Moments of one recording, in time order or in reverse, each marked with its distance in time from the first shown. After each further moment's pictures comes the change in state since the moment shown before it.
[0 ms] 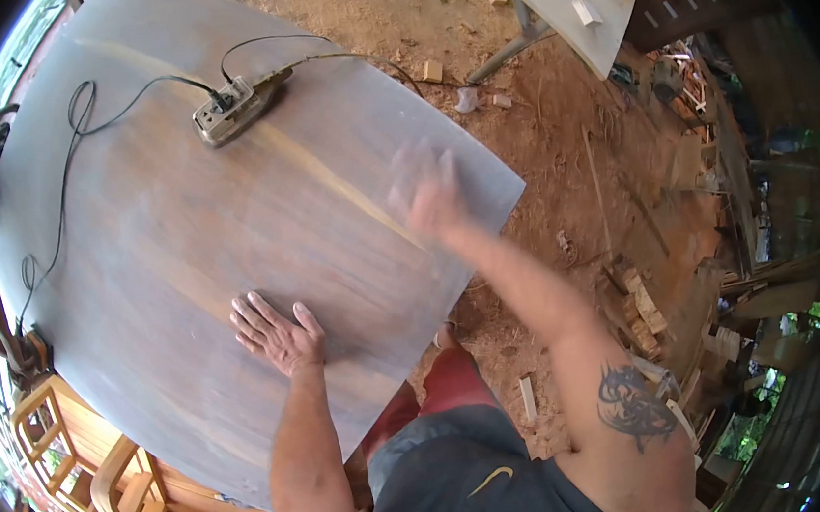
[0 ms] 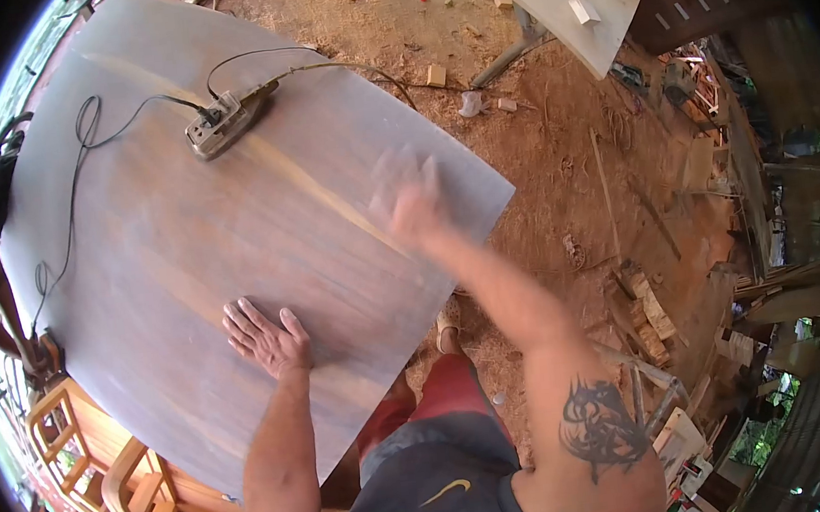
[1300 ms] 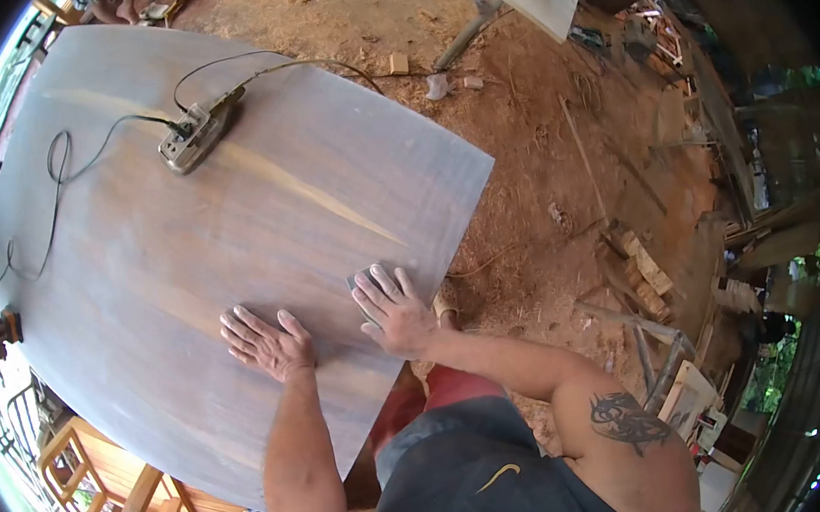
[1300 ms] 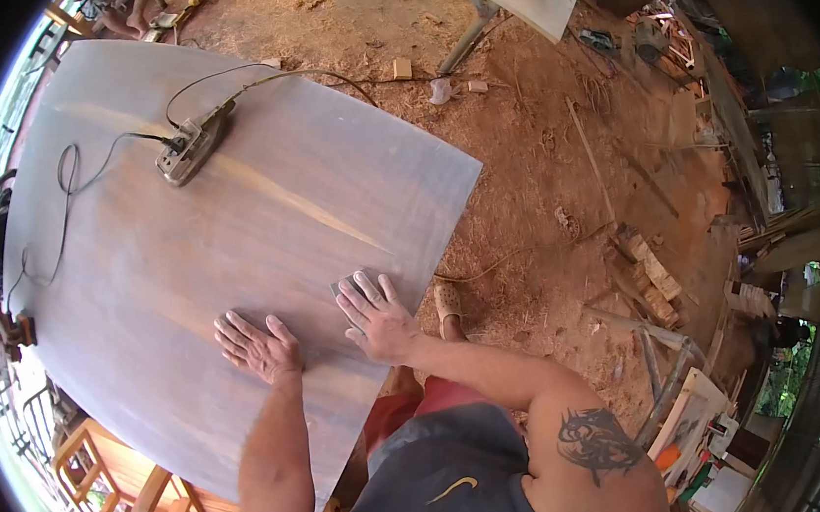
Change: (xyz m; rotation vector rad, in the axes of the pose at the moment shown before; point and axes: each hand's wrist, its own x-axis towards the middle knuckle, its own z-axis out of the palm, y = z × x) left_hand -0.001 -0.001 0.004 0.028 0.057 0.034; right_hand -0.160 -0.104 -0.005 0.328 -0.039 -0.097
